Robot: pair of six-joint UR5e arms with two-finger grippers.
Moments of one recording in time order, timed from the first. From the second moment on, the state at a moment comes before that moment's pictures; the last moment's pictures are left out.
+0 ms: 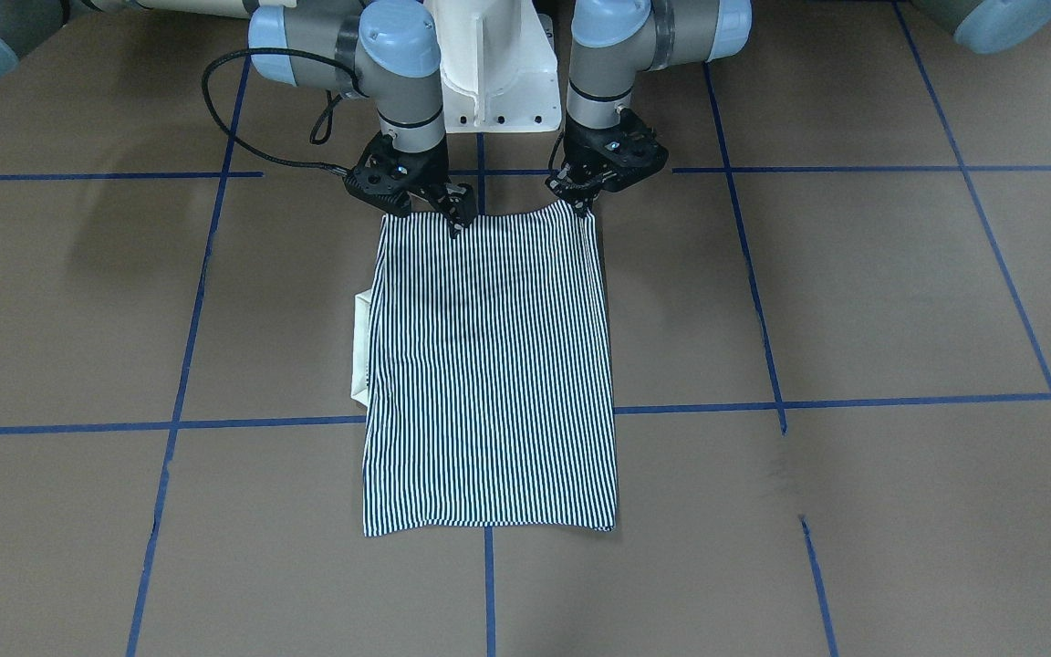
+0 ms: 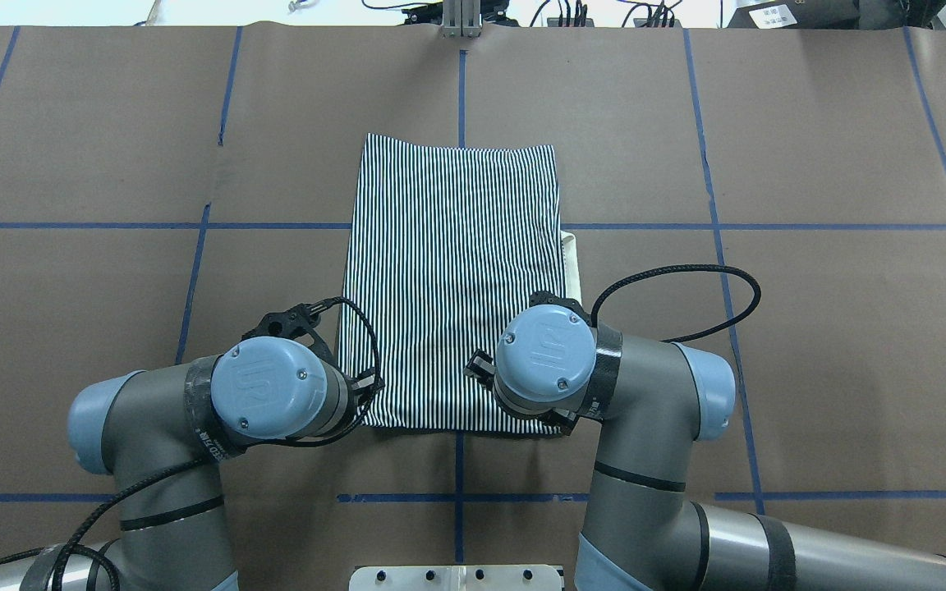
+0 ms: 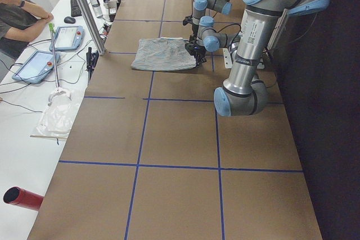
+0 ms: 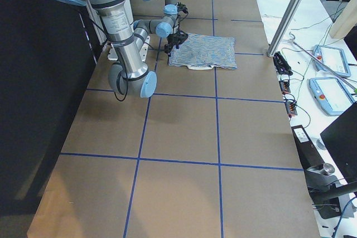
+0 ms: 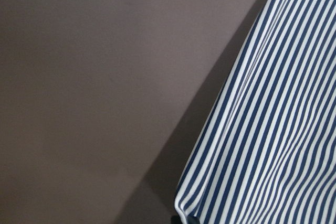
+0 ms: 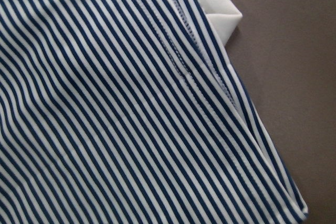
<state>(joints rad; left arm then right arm) -0.32 -2.04 -1.91 -1.56 -1.67 -1.89 0.33 -0.98 1.73 -1.56 1.74 1.89</state>
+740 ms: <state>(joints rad) -0.32 -2.04 -1.91 -1.56 -1.67 -1.89 0.33 -0.98 1.69 -1.51 1.75 1.89</state>
